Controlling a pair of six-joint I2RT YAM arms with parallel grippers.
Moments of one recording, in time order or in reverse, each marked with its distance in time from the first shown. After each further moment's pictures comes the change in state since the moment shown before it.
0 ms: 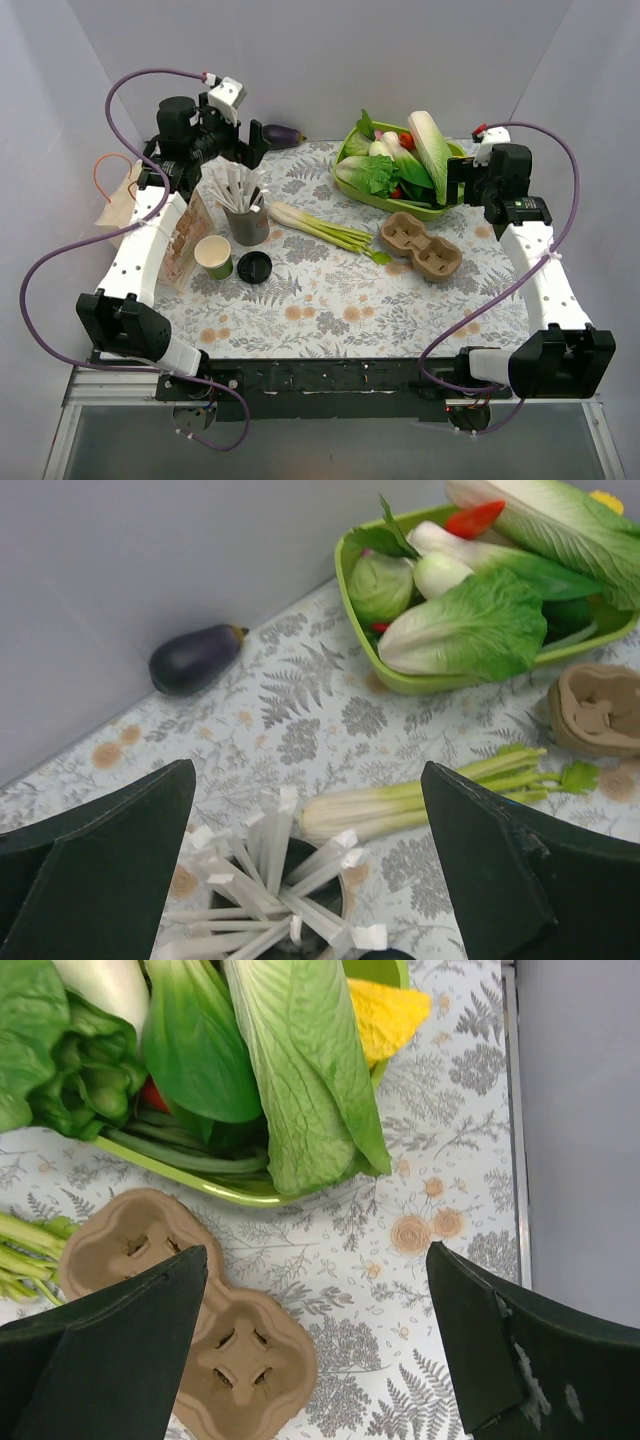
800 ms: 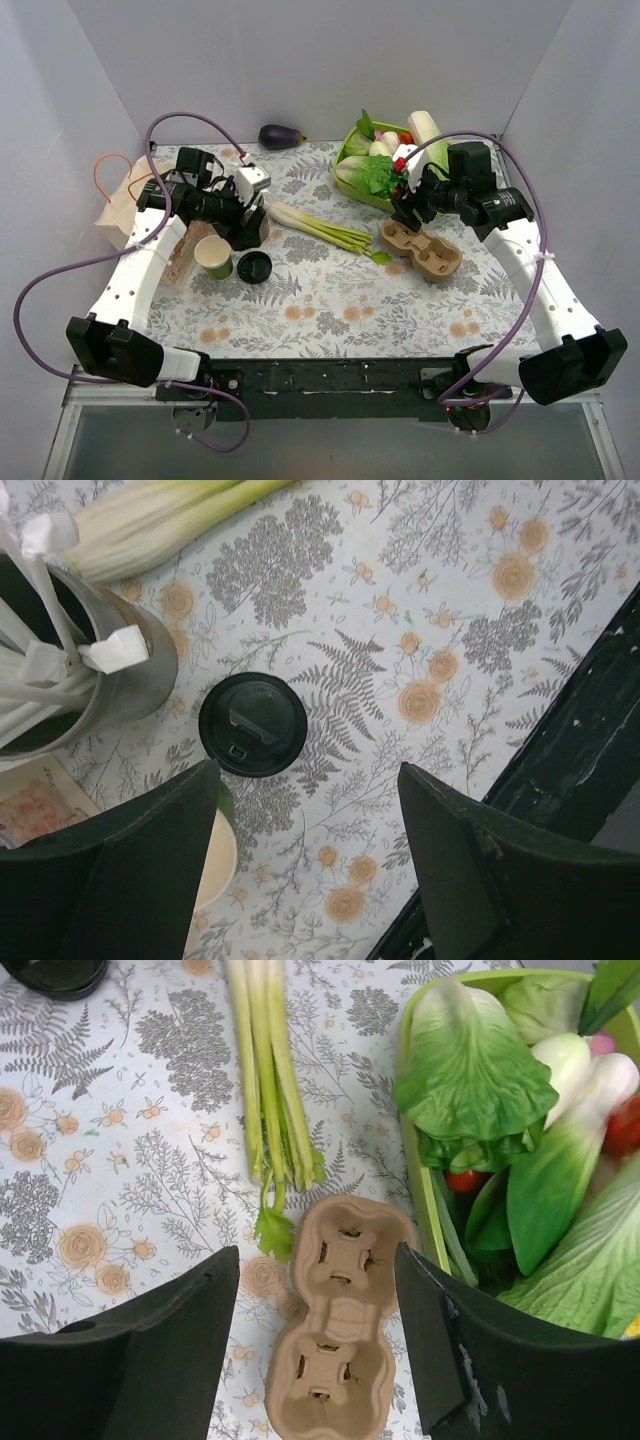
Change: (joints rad) left arm -0.039 -0.135 -0.180 -0.713 0.144 0.371; right arm 0.284 0.002 0.169 -0.254 -0.513 -0.483
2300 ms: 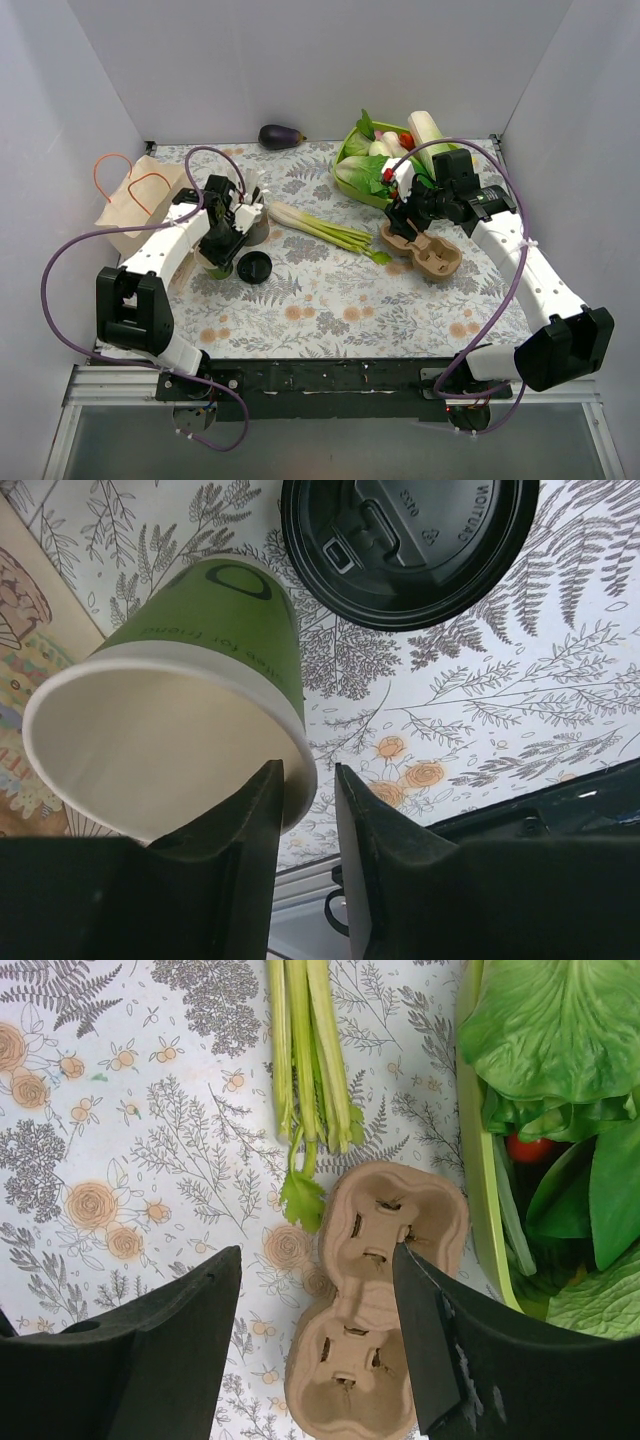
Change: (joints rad) left arm -0.010 0.175 -0.216 -0.023 -0.540 -0.145; right arm 0.029 0.071 -0.053 -0.051 0.007 -0.046
